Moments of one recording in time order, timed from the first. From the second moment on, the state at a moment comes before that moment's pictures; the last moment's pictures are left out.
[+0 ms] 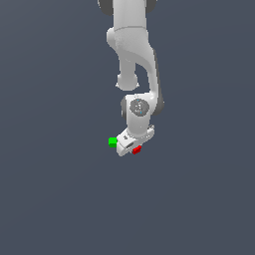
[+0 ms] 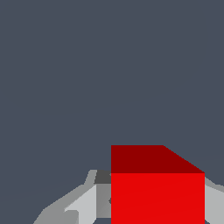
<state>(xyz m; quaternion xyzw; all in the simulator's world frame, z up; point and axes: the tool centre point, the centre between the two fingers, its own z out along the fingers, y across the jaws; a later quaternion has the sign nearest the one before) -0.028 0.041 0.020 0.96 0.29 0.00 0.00</state>
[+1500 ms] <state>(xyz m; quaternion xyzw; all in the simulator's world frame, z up) -0.031 0.036 0.115 0.96 0.29 0.00 0.00</state>
